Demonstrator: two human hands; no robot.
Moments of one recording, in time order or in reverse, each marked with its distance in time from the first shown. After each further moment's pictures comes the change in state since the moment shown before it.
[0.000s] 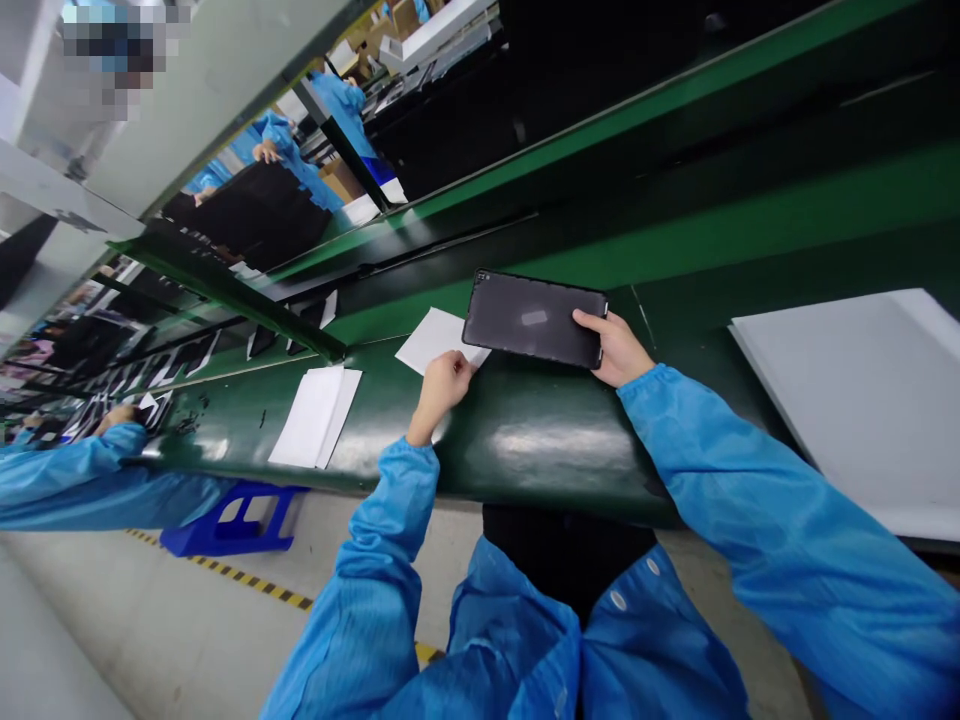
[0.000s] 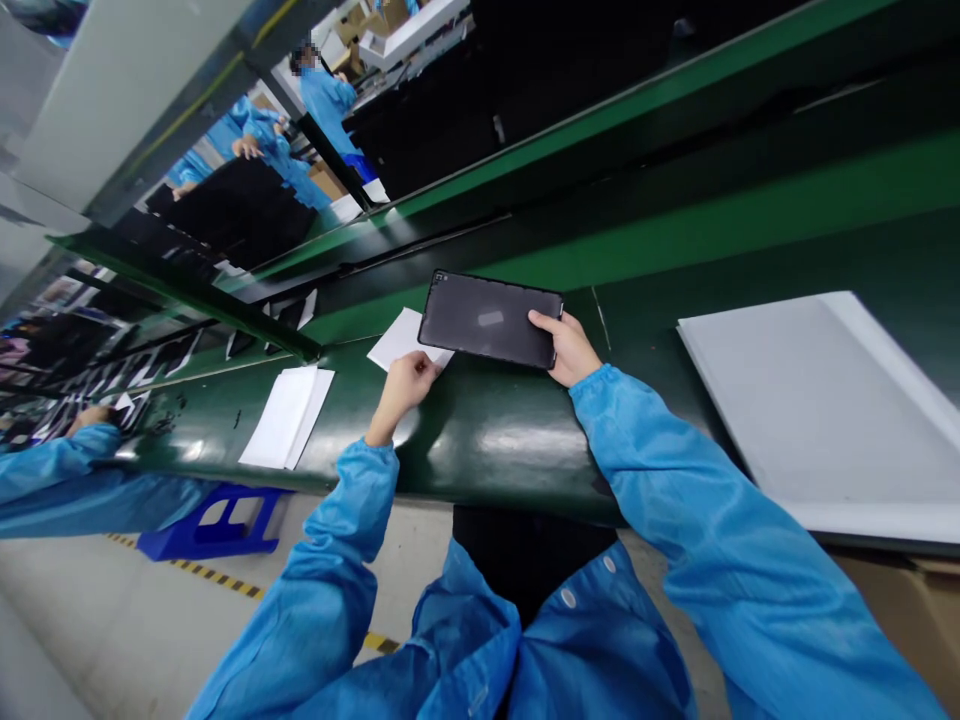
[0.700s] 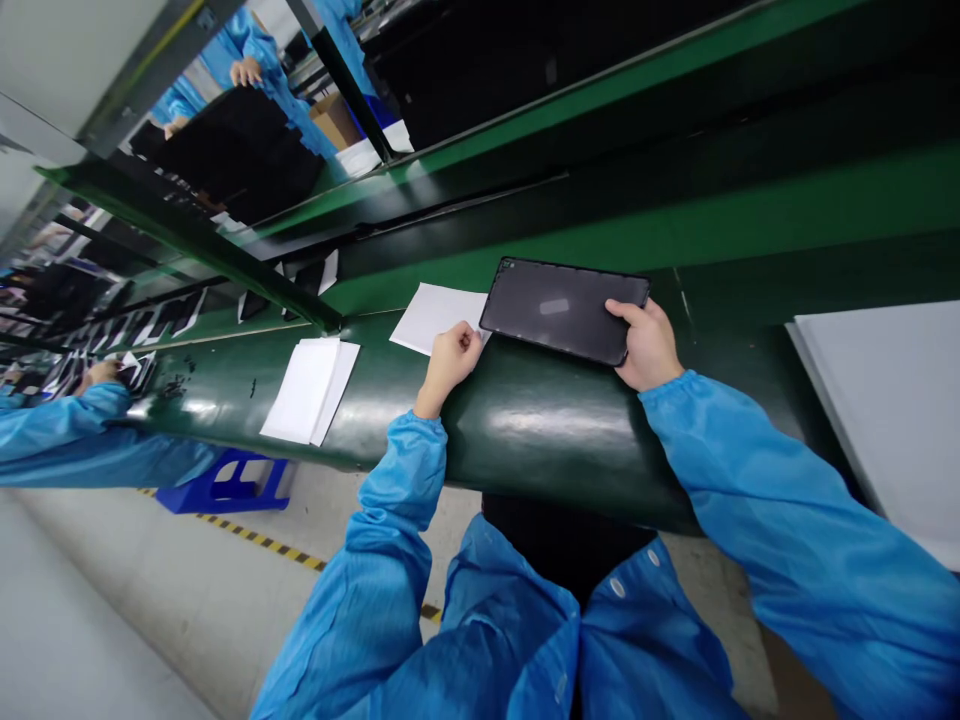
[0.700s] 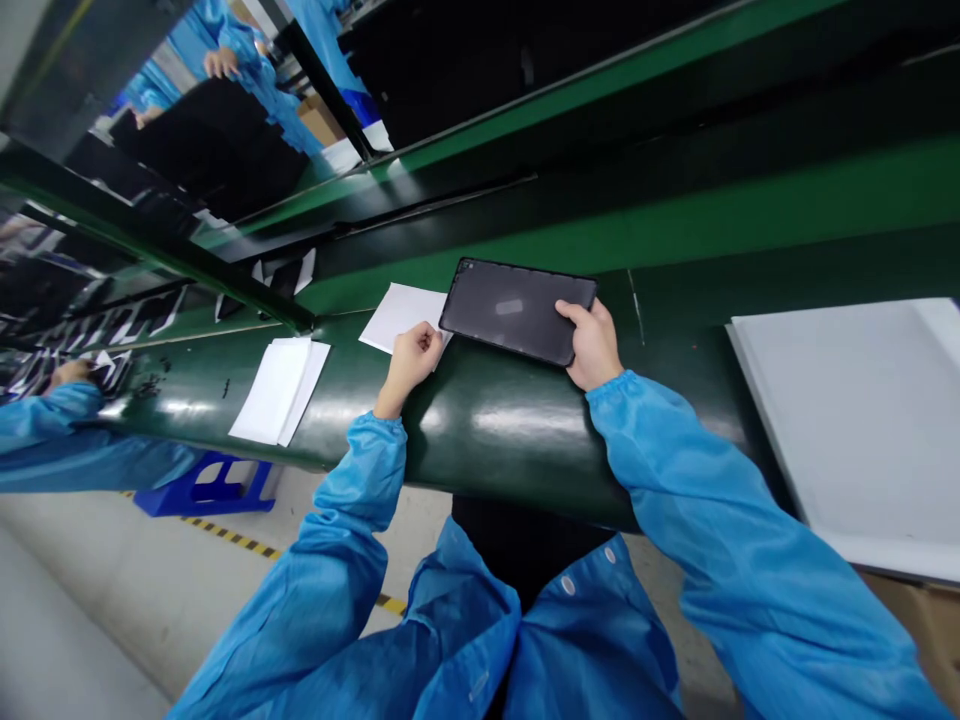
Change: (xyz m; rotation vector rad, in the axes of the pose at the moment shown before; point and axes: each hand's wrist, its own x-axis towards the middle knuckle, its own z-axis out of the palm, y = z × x) left_hand 0.015 -0.022 0.020 -0.322 0.132 0.083; right_hand 0.005 0.020 -0.004 -0.107 0.144 -0.192
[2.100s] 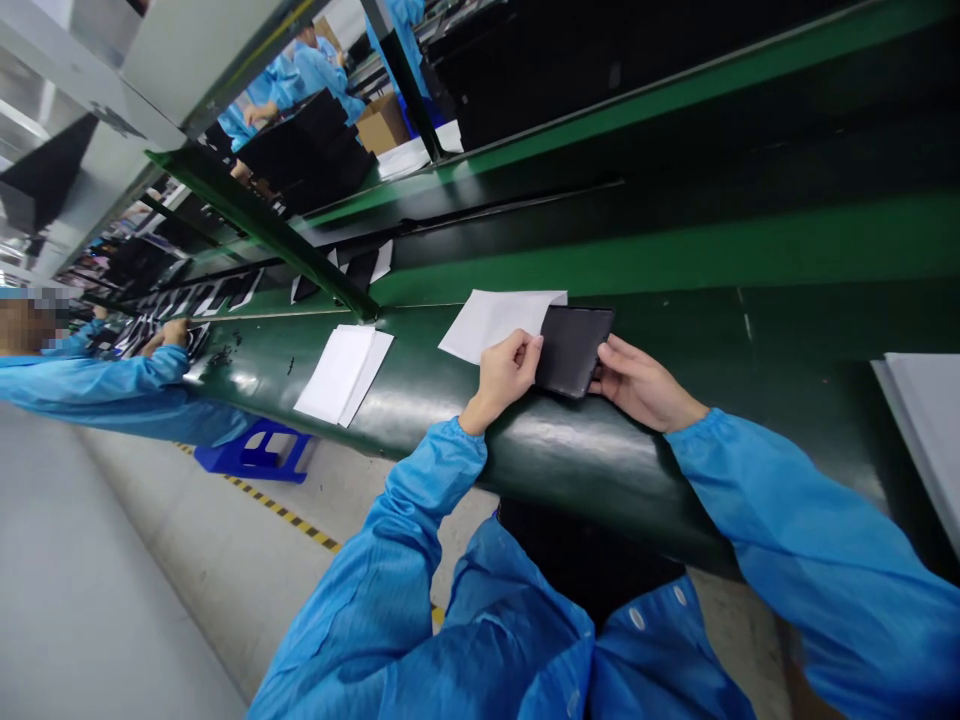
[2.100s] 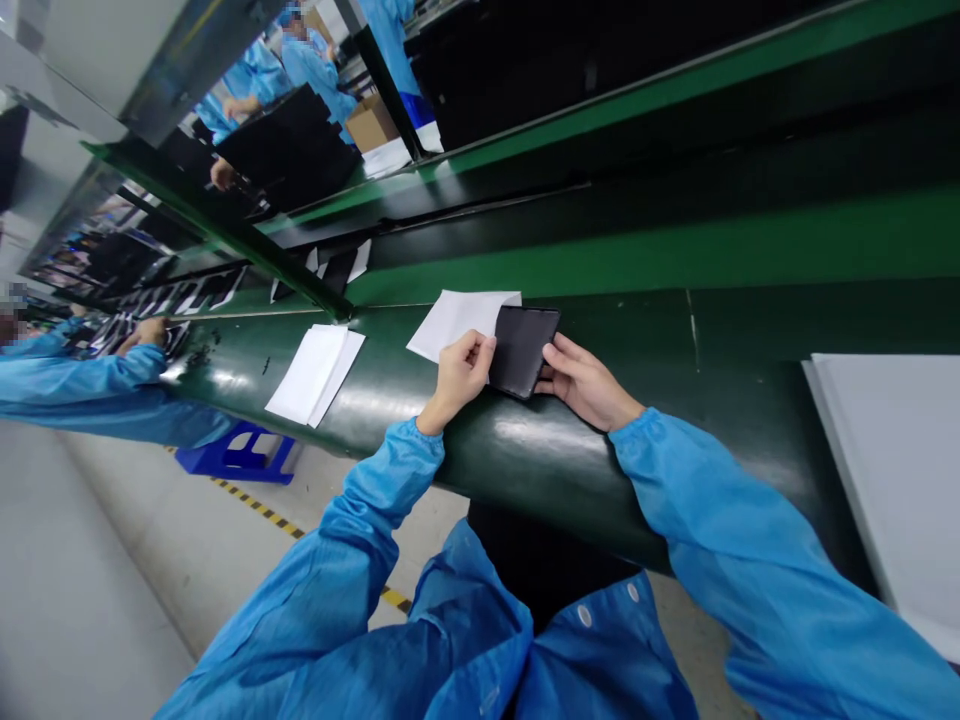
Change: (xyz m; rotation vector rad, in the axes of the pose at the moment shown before) left_hand -0.029 0.043 0.024 -0.106 0.117 0.105; right_hand -0.048 -0.005 0.025 -0.091 -0.609 0.268
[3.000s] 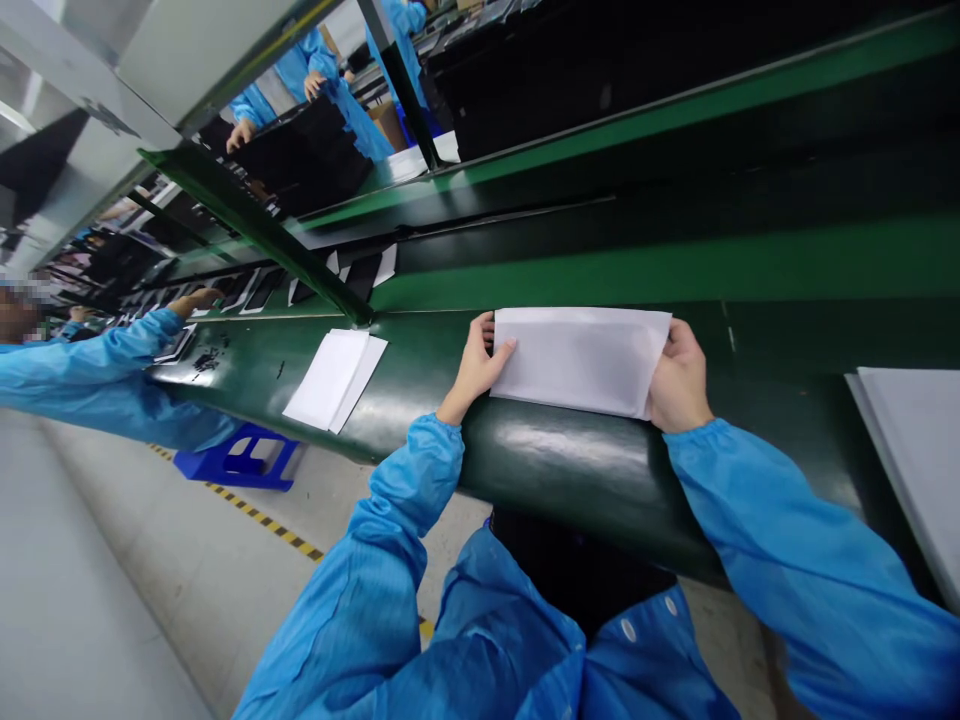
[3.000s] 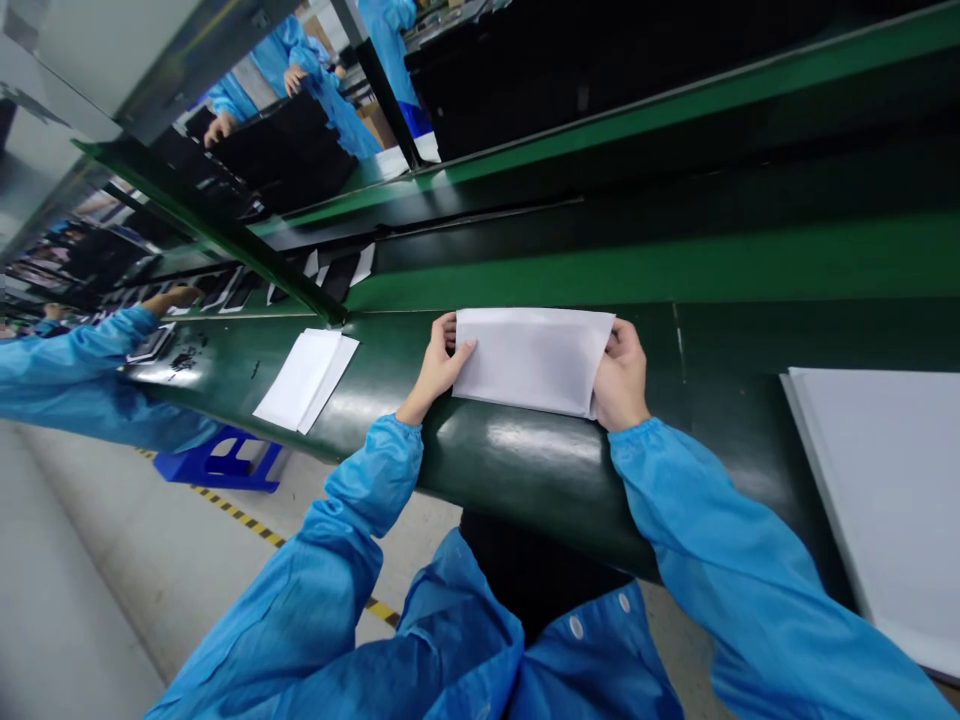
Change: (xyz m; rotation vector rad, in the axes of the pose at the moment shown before) left_hand 0.022 -0.058 -0.015 -0.104 0.046 -0.109; right_hand 0.011 -0.005 -0.021 -0.091 0.621 -0.359
